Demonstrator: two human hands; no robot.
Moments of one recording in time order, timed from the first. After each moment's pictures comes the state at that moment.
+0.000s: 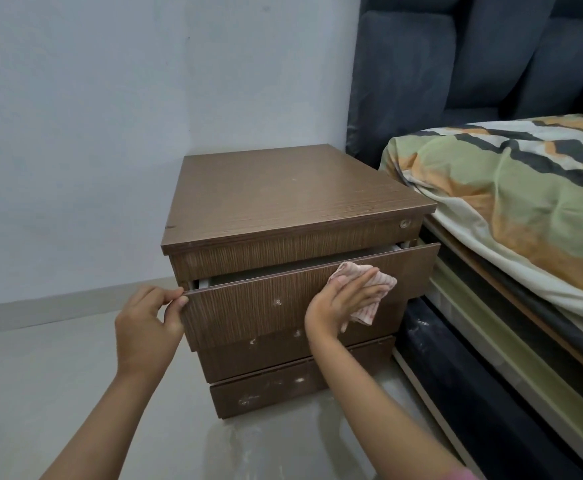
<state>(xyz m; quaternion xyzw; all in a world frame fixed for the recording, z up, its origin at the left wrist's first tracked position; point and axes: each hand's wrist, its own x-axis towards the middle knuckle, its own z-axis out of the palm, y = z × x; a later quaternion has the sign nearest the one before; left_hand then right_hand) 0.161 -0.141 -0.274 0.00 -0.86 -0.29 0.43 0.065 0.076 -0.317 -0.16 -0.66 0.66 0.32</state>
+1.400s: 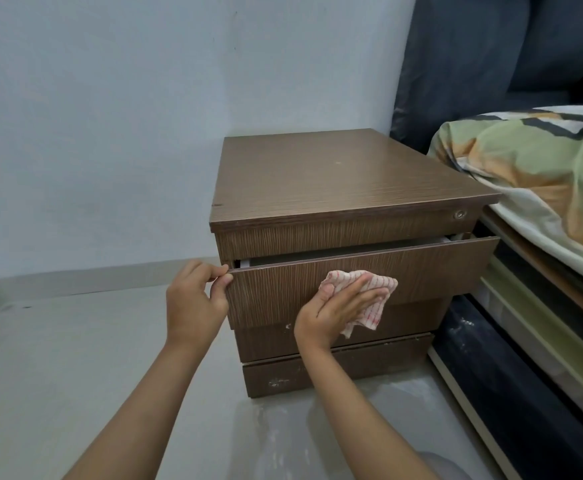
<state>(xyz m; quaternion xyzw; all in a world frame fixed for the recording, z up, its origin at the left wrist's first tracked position) 0.162 -0.141 -0.270 0.01 -0.86 -0.30 0.41 0.095 0.004 -0.345 -0.11 -0.72 0.58 0.36</state>
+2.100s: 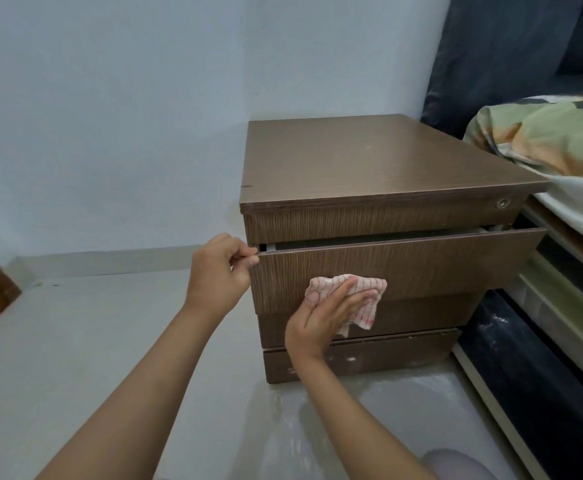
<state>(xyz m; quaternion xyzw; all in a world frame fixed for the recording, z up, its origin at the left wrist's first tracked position) 0.156 -0.157 -0.258 -0.01 -0.88 -0.33 0.34 0.116 -0.043 -0.383 -0.03 -0.76 0.57 0.32</state>
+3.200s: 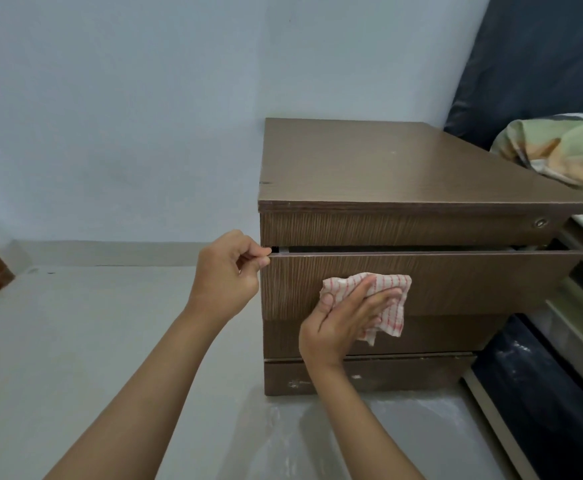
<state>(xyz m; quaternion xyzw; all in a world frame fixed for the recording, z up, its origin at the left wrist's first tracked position) 0.149 -0.167 -0.267 -0.03 -0.84 -0.41 0.35 0.101 -0.039 -0.377 -0.01 -0.78 0.50 0.38</state>
